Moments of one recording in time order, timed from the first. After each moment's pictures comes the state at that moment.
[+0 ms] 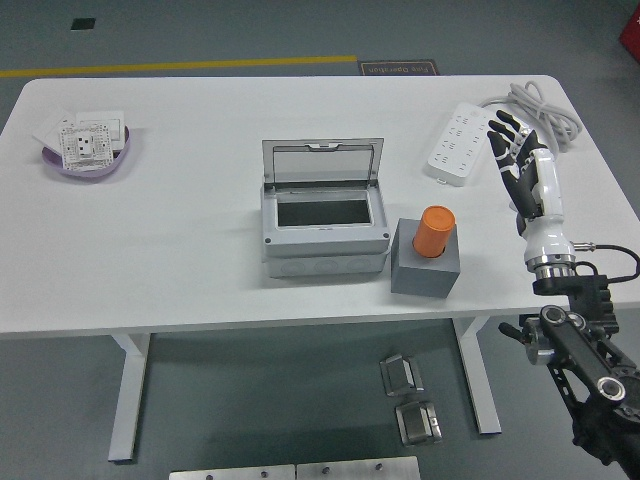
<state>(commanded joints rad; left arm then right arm) 0.17 0.05 -1.91 -0.18 1.95 -0.11 0.19 0.17 -0.18 1.28 1.29 -1.21 -0.33 0.43</state>
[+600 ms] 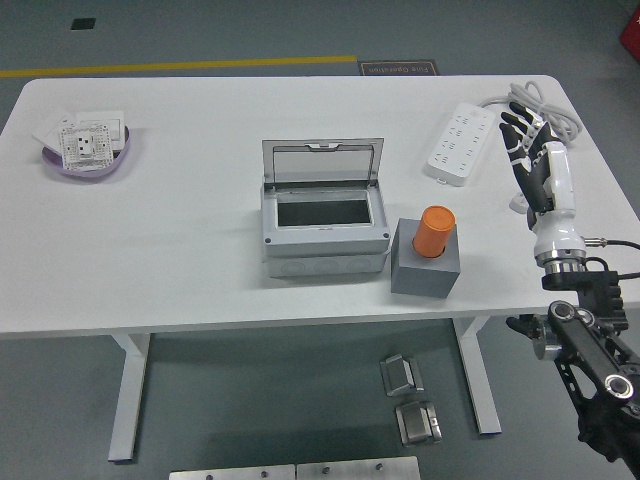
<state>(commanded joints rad) 0.16 0.05 -1.95 -0.18 2.00 -0.12 0.19 0.17 -0.19 1.31 1.30 -1.22 -0.33 0.43</state>
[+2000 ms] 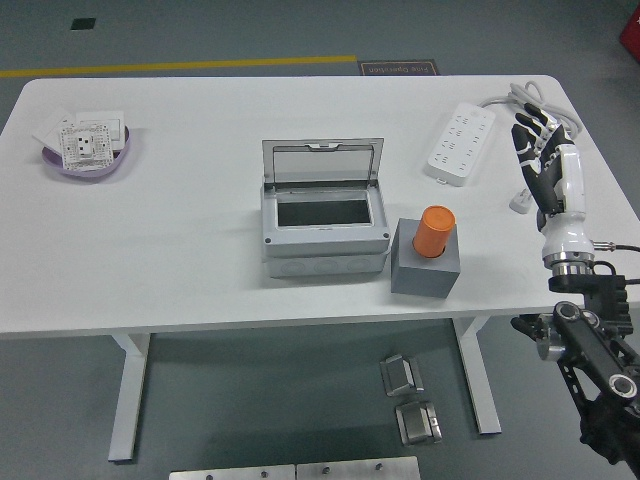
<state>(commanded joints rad) 0.17 0.05 -1.97 -0.18 2.01 -0.11 0.19 0.17 -0.19 1.32 1.28 -1.19 -0.35 0.45</state>
